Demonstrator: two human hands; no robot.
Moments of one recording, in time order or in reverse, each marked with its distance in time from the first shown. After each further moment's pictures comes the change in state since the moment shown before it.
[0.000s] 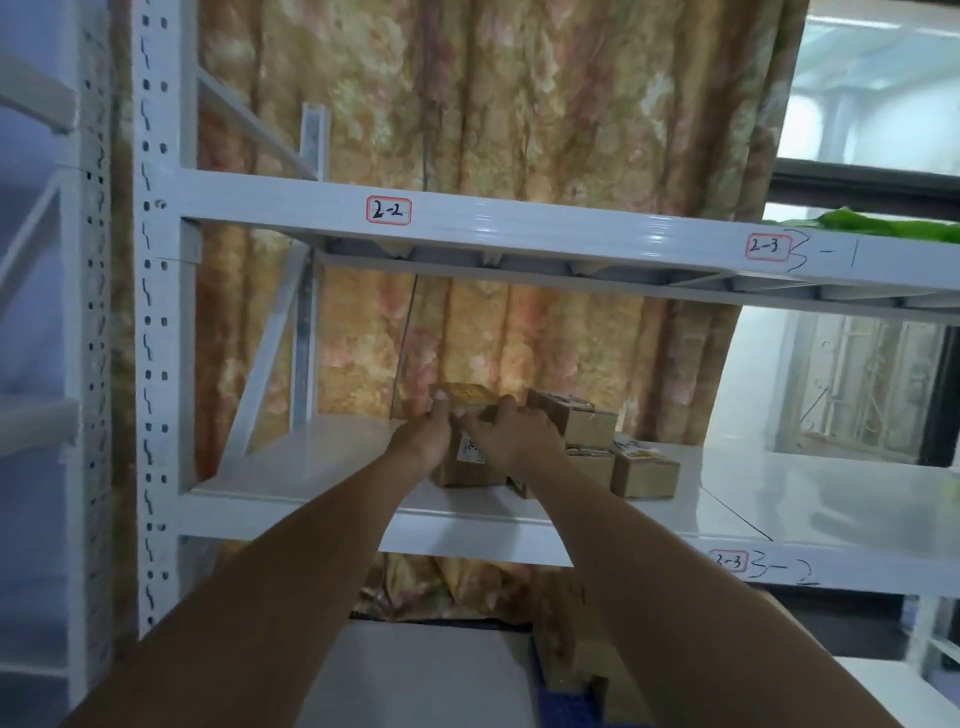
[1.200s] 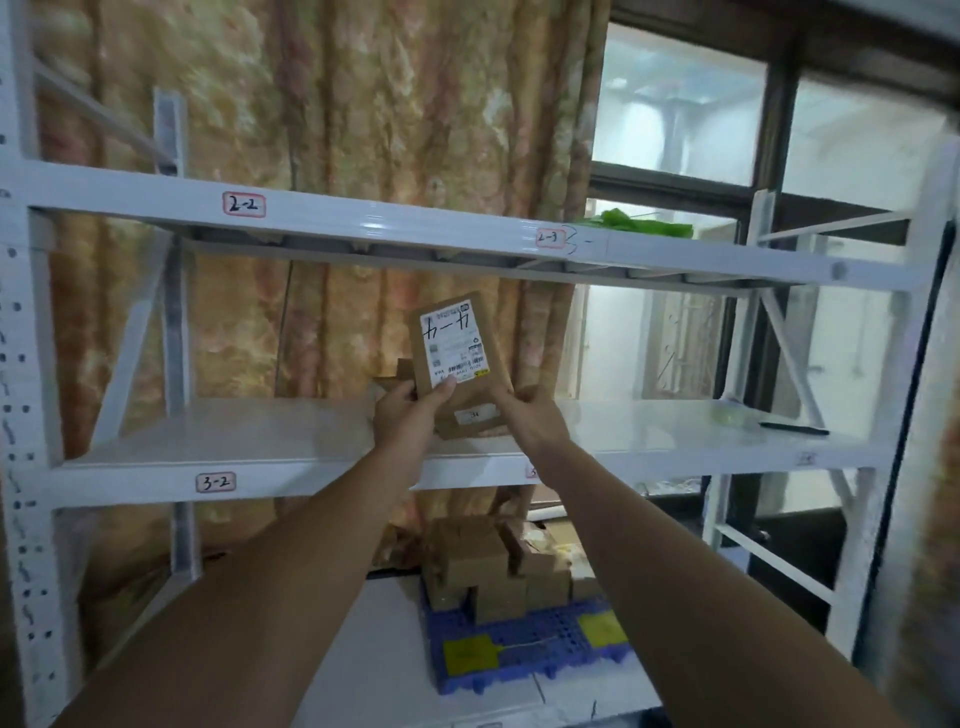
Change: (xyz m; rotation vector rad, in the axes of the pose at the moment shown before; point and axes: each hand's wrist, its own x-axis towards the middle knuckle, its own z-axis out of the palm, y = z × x) left_hand -0.160 0.074 0.099 -0.740 -0.049 0.175; right_hand -0.166 0.123 -0.106 0.824 0.259 0.260
